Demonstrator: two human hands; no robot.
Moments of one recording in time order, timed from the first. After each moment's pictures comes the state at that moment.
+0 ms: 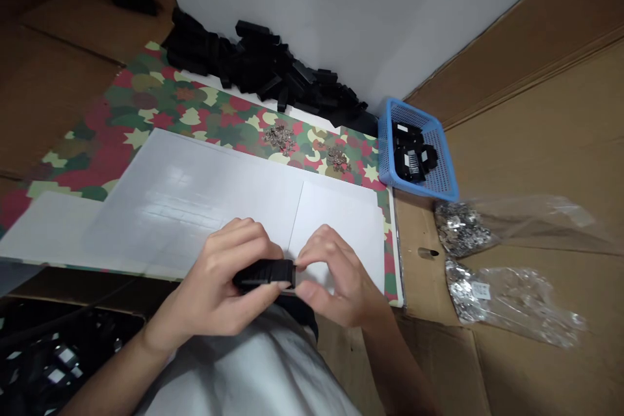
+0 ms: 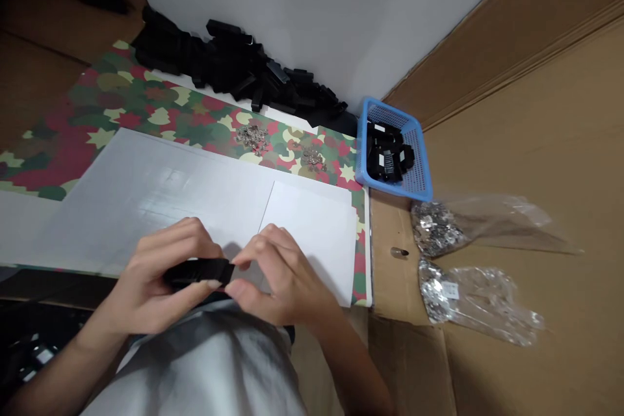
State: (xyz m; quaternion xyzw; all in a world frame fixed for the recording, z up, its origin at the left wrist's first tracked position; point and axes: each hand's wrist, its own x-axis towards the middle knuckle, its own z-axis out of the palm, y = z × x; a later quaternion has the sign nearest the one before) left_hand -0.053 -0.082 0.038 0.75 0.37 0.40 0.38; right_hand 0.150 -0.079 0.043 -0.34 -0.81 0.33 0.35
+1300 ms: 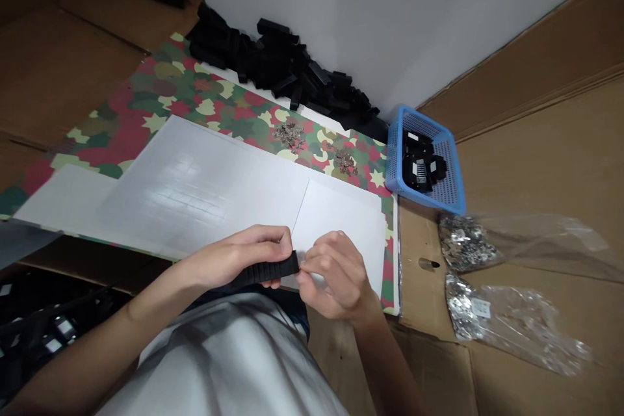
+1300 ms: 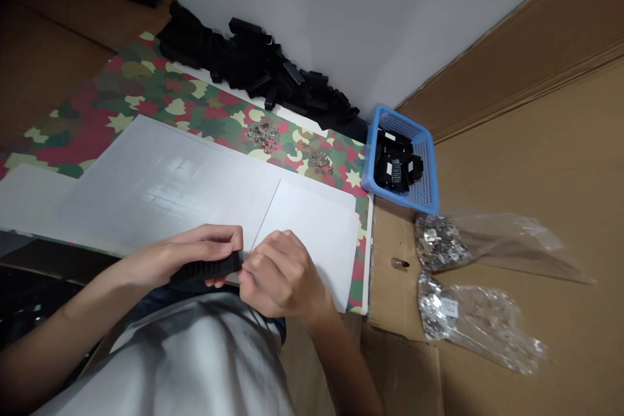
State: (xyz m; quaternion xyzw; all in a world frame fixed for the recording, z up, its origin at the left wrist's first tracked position) left_hand -0.045 -0.069 0.029 0.37 0.29 0.21 0.86; right_hand 0.152 -0.081 0.030 -0.29 -0.88 0.13 0.36
